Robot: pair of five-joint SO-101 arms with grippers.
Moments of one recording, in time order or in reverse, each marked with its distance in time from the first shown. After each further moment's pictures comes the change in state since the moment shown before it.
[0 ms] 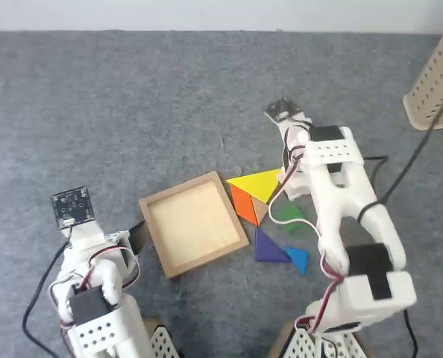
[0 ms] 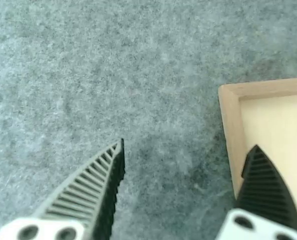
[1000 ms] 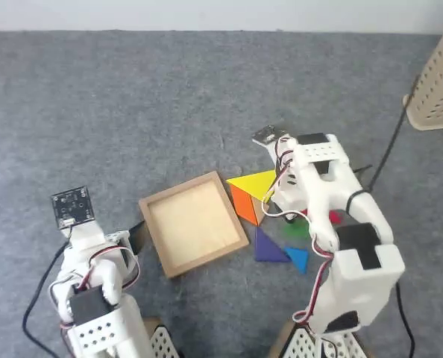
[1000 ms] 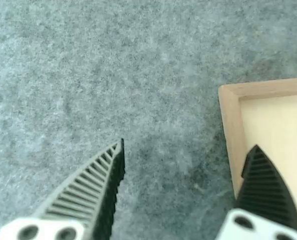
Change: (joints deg) left arm 0.0 0.0 0.0 0.0 0.0; right arm -1.1 11.3 0.8 1.8 5.6
